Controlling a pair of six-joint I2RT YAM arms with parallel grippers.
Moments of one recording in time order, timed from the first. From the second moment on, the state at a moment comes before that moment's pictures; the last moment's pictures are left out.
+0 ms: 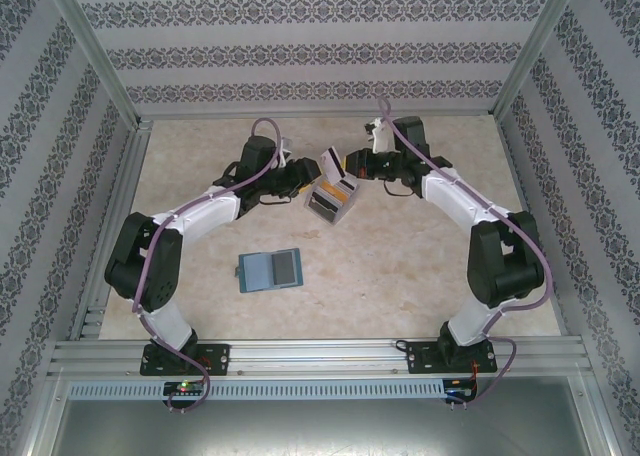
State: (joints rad) left arm -0.41 1.72 1.15 0.07 0.52 -1.00; right arm 0.27 1.69 1.22 -0.16 -0.72 0.47
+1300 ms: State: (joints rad) left arm -0.39 1.68 1.14 0.19 0.63 -1.05; right arm 0.26 1.67 1.06 0.20 -0.90 0.79
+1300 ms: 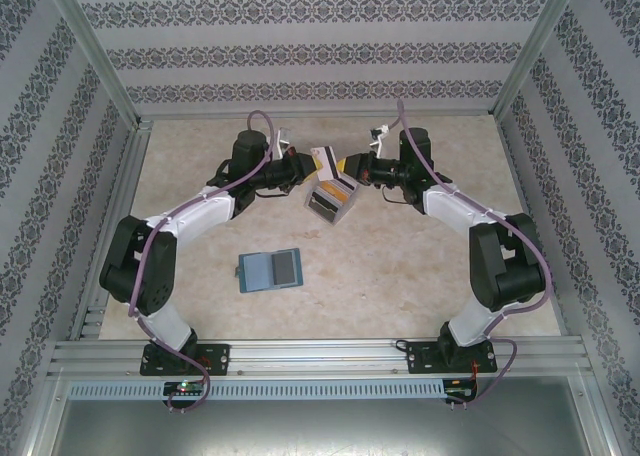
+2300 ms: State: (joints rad) left arm -0.39 1.70 1.22 0.08 0.82 -0.93; right arm 0.20 1.71 1.10 0.08 -1.16 0.78
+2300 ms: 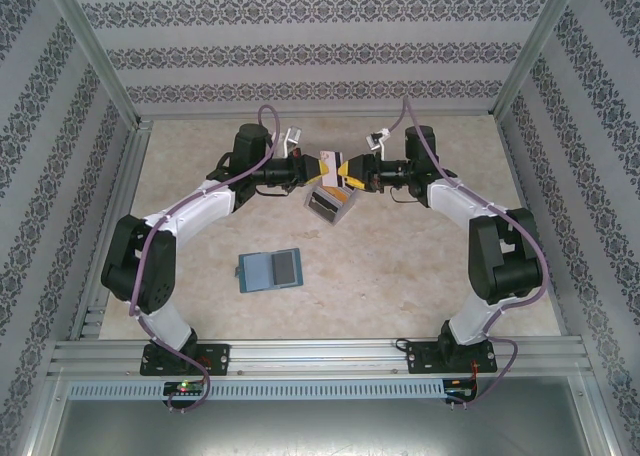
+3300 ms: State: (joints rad) left arm -0.34 1.65 1.09 0.01 0.69 -0.90; right arm 0.25 1.65 1.03 0.05 -1.14 0.73
